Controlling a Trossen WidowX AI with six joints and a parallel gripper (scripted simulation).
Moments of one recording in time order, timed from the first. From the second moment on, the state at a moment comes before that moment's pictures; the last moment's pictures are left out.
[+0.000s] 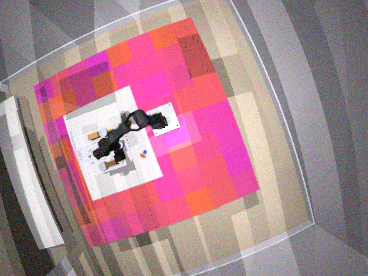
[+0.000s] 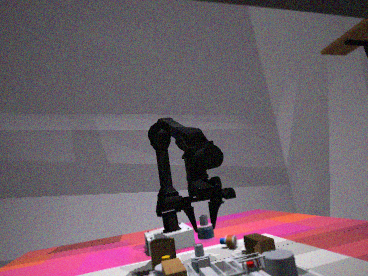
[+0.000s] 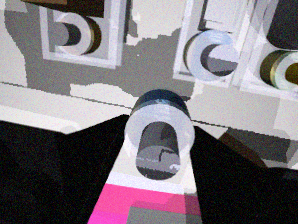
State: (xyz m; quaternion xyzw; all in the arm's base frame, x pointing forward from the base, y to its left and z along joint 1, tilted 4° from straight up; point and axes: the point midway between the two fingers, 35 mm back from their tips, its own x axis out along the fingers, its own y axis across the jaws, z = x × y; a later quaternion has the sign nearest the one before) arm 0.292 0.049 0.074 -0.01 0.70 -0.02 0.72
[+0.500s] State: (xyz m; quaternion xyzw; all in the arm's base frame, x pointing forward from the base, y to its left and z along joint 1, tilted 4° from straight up) arm 0.293 0.013 0.051 -0.01 0.69 -0.03 0.72
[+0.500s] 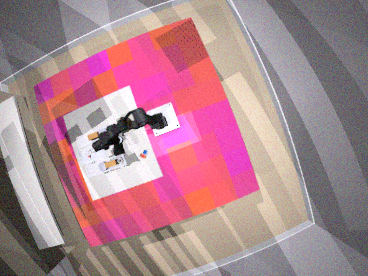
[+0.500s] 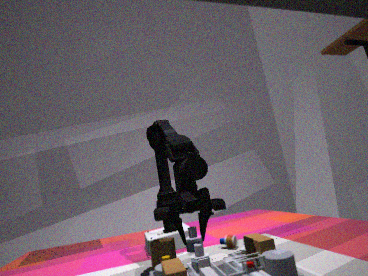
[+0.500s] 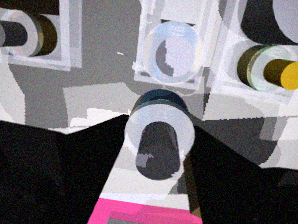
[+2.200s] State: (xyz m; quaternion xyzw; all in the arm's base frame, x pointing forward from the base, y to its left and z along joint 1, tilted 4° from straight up) arm 0.301 0.011 0.040 -0.01 0.71 -0.03 0.71
